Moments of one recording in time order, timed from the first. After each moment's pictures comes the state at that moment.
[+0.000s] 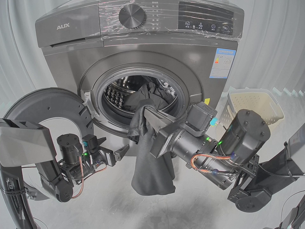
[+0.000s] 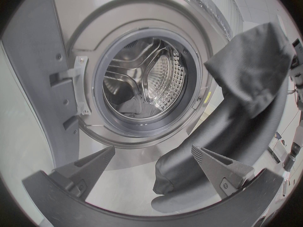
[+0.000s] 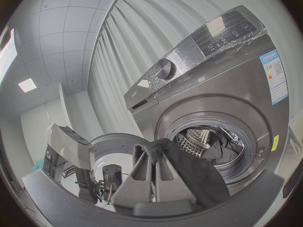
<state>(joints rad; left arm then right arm) -0.35 2.15 -0.44 -1.55 -0.13 -0.09 0.94 1.92 -0.79 -1.40 -0.11 0.18</state>
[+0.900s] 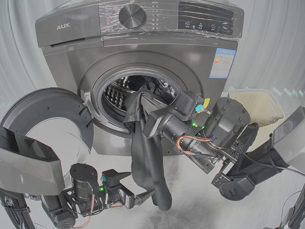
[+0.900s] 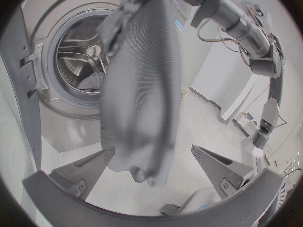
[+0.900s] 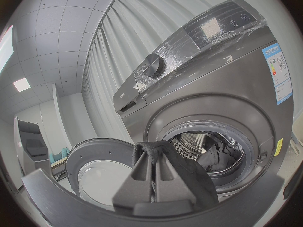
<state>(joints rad) -0.66 2.09 -0.20 -1.55 -0.14 -0.08 0.88 2.02 -0.96 -1.36 -0.12 0.18</state>
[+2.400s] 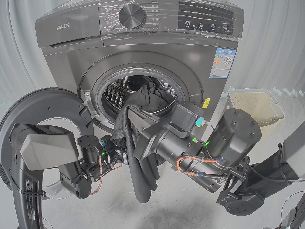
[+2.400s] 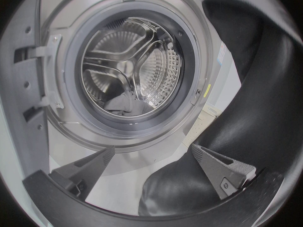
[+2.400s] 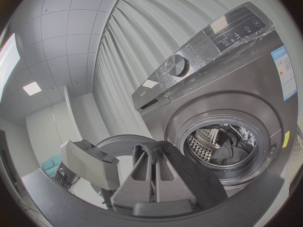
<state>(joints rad) -0.41 2.34 -0.65 -1.55 -0.13 -0.08 0.99 1.96 -0.88 -1.36 -0.11 0.19</state>
